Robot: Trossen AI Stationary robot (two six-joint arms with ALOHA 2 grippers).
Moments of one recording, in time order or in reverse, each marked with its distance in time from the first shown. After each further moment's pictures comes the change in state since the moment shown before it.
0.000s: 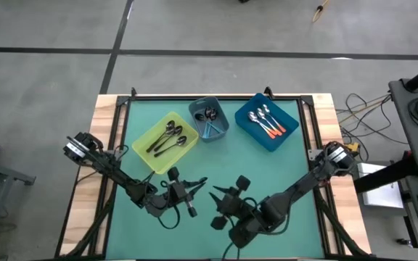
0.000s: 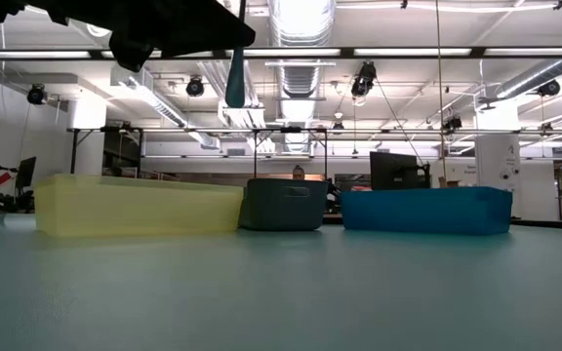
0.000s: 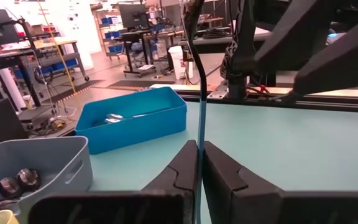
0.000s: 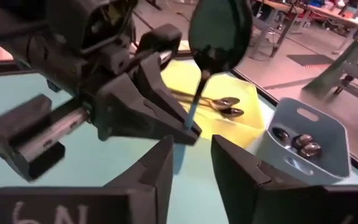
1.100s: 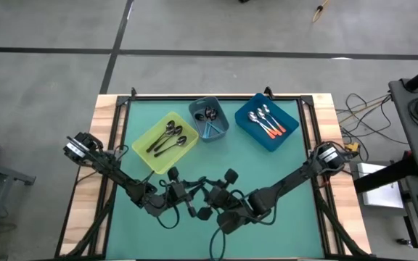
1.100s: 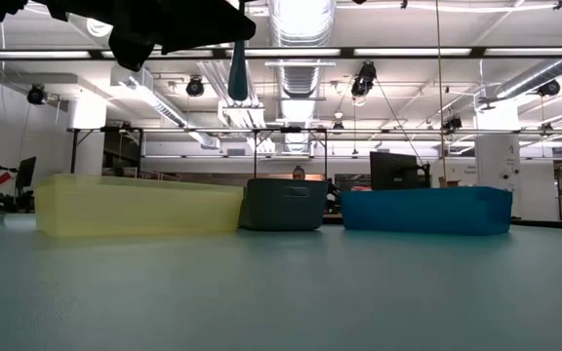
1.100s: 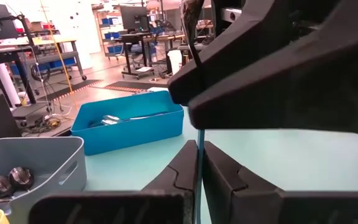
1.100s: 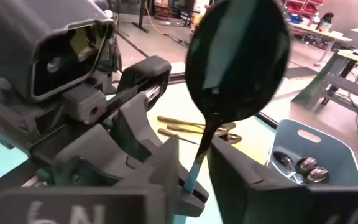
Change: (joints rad) left arm -0.002 0.000 0.000 0.037 -0.001 -0.016; right arm -0.104 0.062 -0.018 0.377 0.025 -0.252
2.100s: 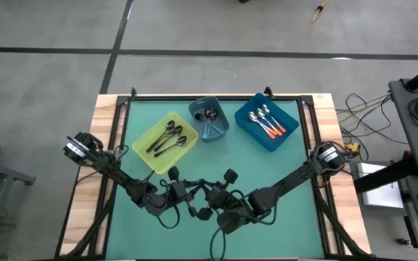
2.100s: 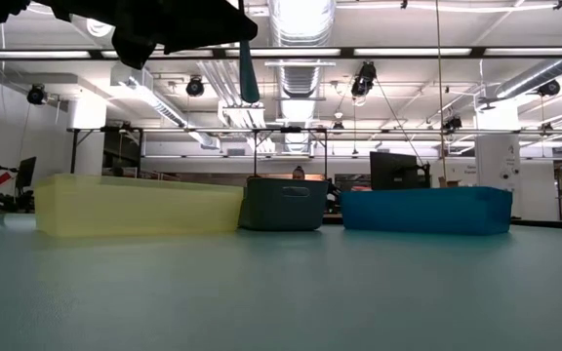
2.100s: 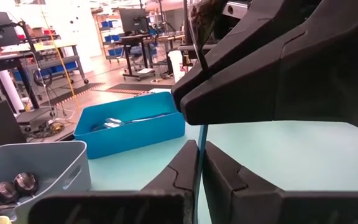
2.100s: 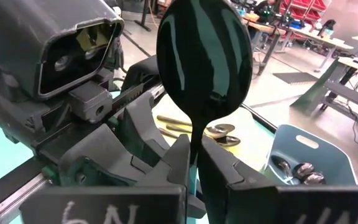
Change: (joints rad) left arm -0.002 0.000 0.001 -0.008 0.005 0.028; right arm 0.000 -0.004 0.000 0.000 -0.005 -0.045
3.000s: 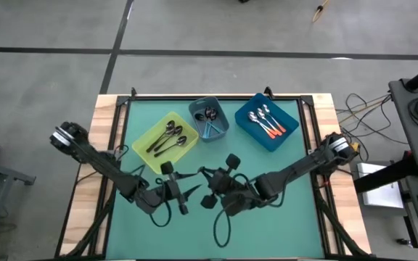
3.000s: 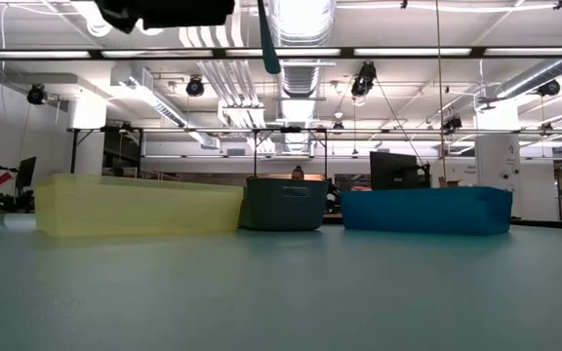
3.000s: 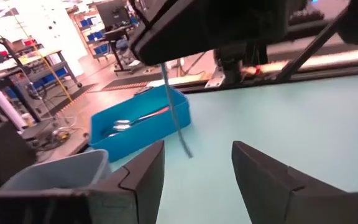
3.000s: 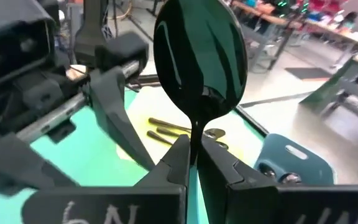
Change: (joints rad) left arm -0.012 -0.204 -0.004 -0.352 0.058 0.049; right arm -0.063 -0.133 0.001 -0.138 -0.118 -0.039
